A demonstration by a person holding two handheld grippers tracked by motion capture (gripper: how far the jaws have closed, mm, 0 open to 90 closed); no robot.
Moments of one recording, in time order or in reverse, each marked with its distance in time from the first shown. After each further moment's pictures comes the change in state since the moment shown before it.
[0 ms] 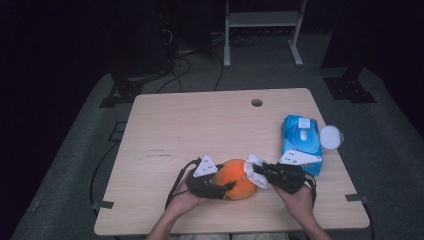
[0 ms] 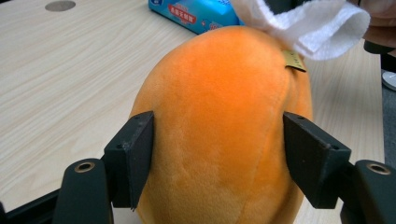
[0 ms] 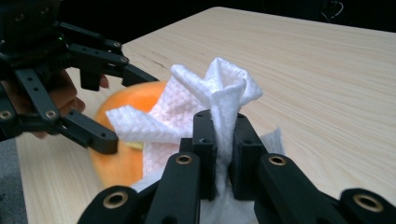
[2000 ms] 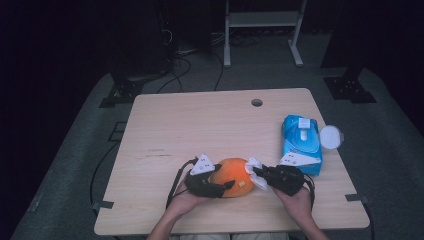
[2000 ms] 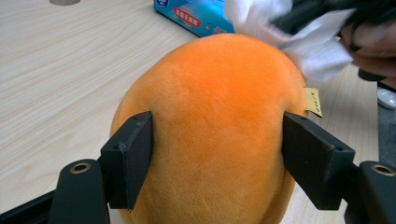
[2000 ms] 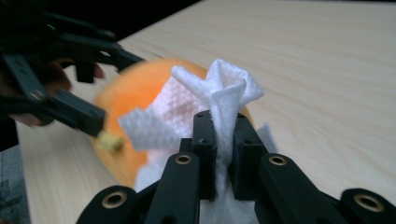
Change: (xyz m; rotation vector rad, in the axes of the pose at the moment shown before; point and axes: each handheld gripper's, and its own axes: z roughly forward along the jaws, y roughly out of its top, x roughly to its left) left arm 0.001 -0.004 0.001 -0.030 -0.002 -0.057; right arm -0.003 -0.011 0.007 0.002 0.028 0.059
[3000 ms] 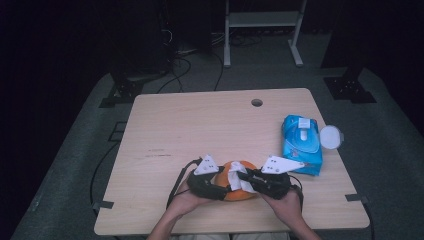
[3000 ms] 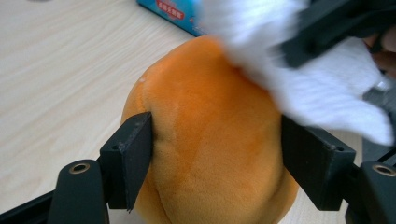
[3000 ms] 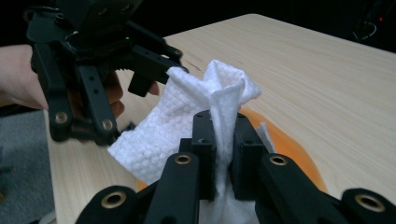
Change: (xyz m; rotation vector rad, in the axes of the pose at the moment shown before) left arm -0.008 0.009 0.001 0.053 -0.031 0.047; right arm 0.045 0.019 0.014 0.012 0.037 -0.212
